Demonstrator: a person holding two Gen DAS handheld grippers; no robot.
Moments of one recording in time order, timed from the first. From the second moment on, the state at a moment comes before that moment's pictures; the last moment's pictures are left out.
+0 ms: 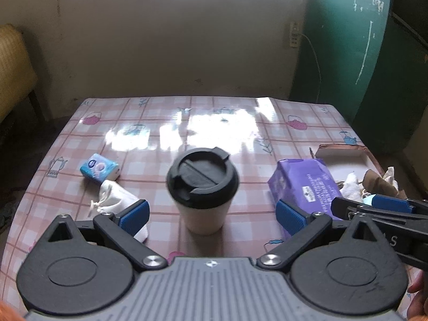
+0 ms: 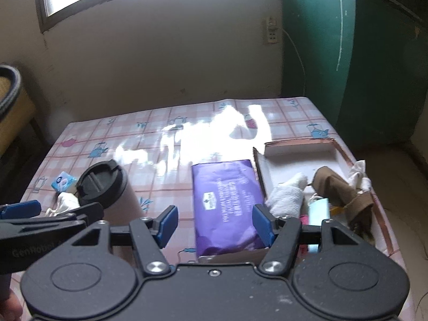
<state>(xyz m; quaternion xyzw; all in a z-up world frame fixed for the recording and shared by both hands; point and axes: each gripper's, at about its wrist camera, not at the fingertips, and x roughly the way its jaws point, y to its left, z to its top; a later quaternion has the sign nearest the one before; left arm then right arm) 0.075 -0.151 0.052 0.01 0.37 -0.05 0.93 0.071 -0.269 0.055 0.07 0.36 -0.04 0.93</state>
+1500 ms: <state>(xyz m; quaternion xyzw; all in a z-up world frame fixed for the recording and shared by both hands) 0.052 0.007 0.037 -0.05 0.37 0.06 0.93 0.094 -0.101 0.040 0.01 0.38 0.08 0.92</state>
